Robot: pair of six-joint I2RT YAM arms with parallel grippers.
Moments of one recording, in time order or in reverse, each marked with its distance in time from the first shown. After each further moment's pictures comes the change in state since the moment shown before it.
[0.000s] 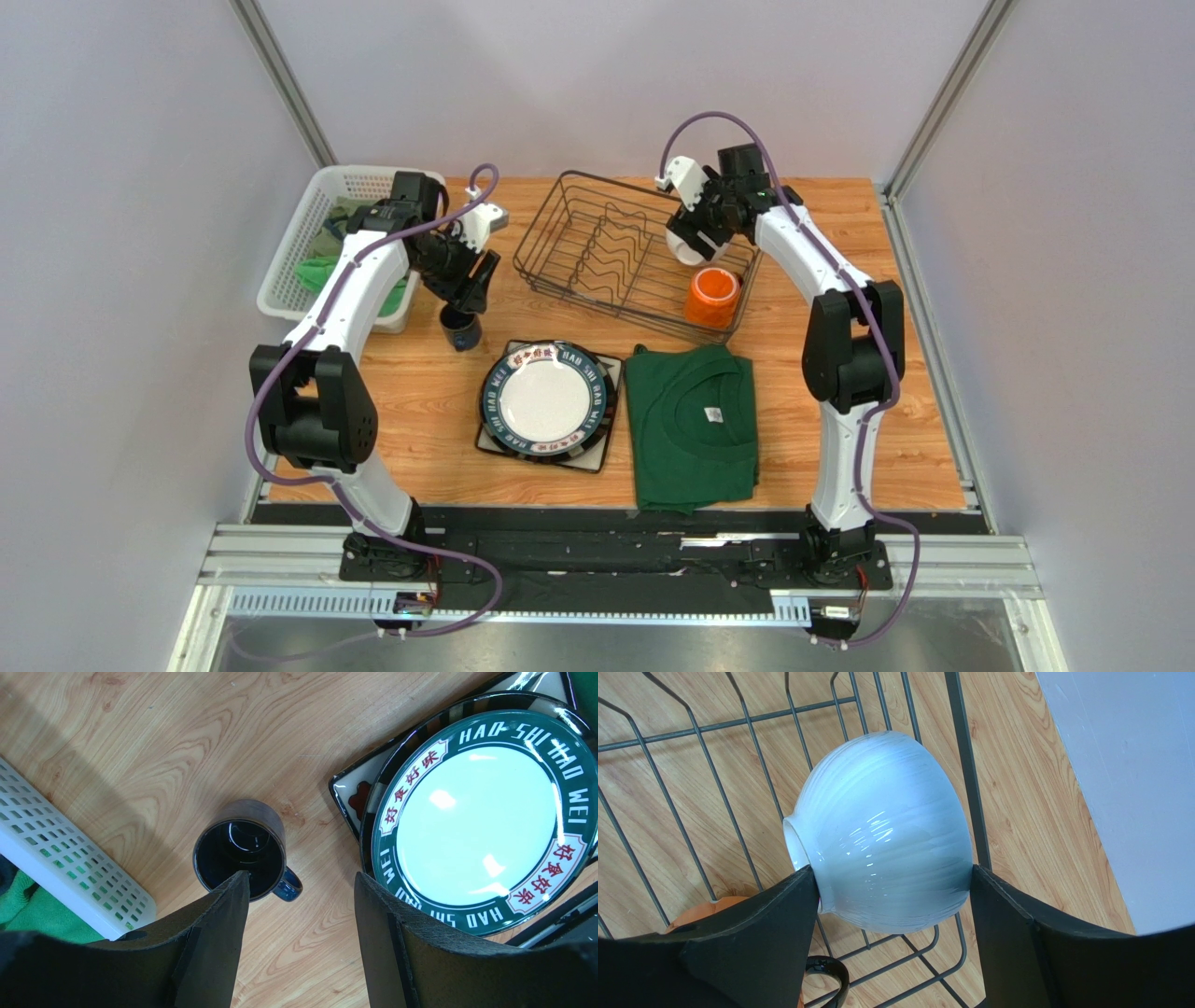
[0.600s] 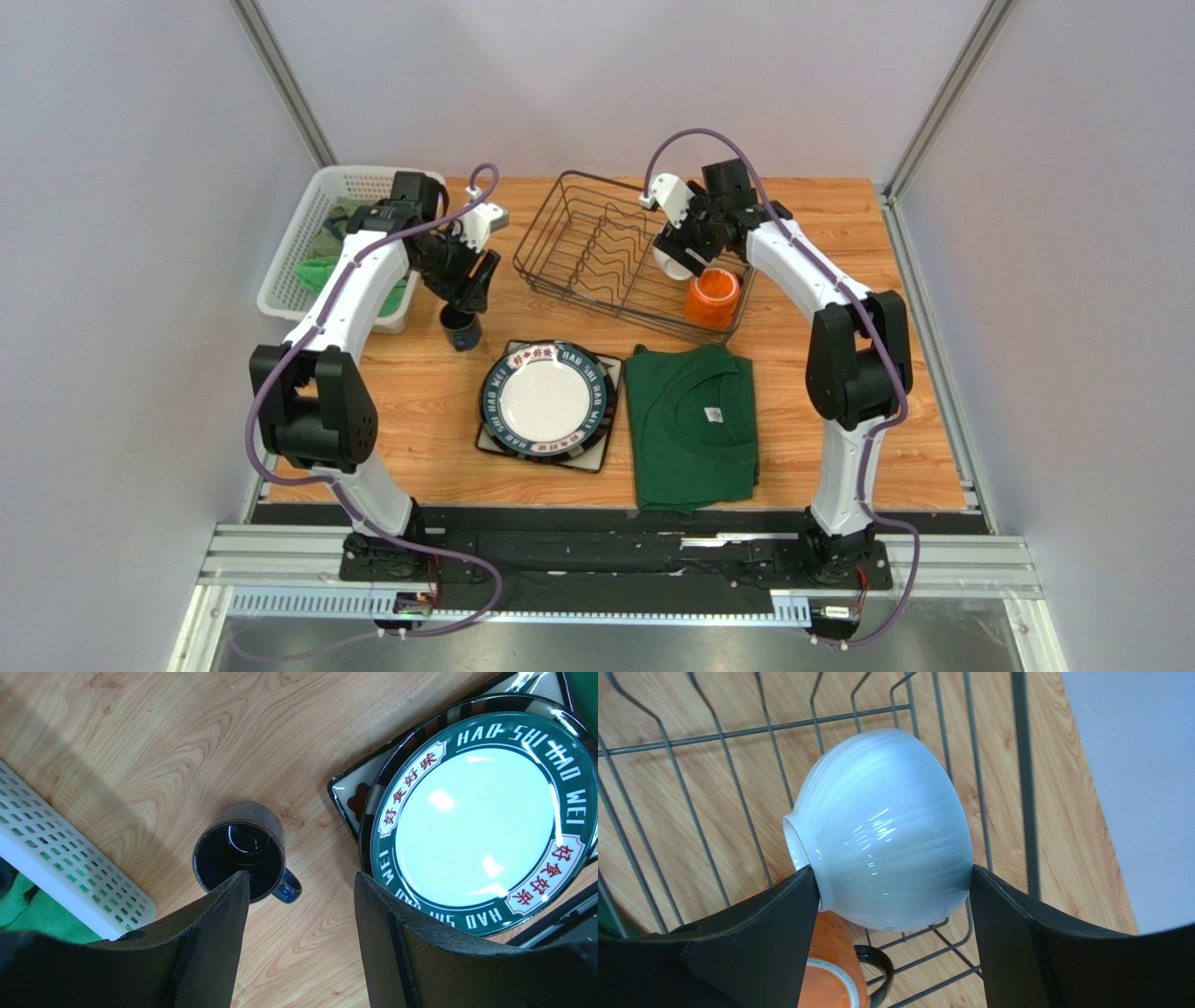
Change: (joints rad) left arm 0.000 0.000 0.000 0.003 0.007 0.001; right arm 0.059 -0.101 -0.138 0.040 0.018 0.000
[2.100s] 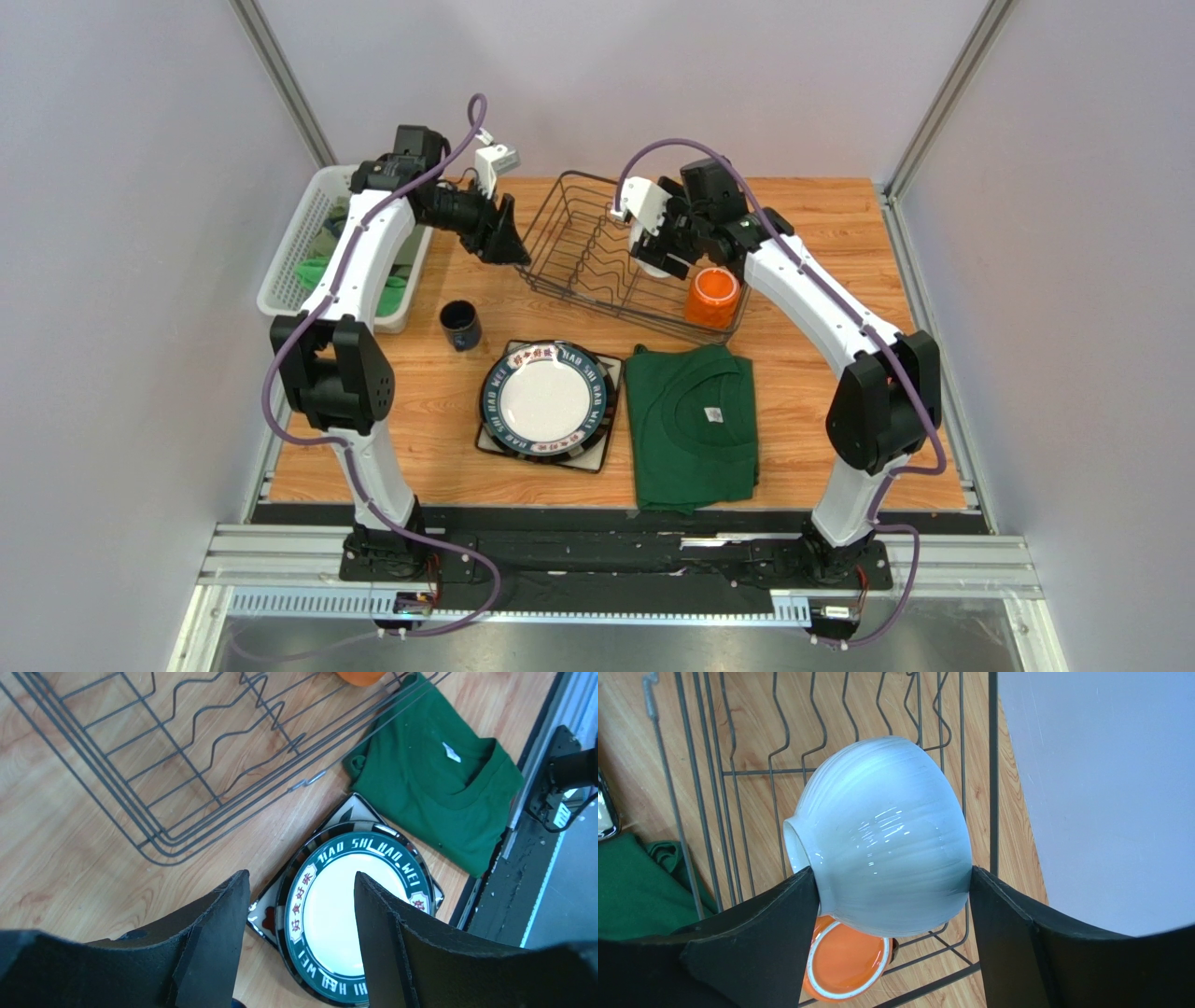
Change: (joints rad) left arm -0.001 0.188 0.341 -0.067 0.498 -0.039; right arm 0.150 -0.212 -0.056 -0.050 0.057 -0.049
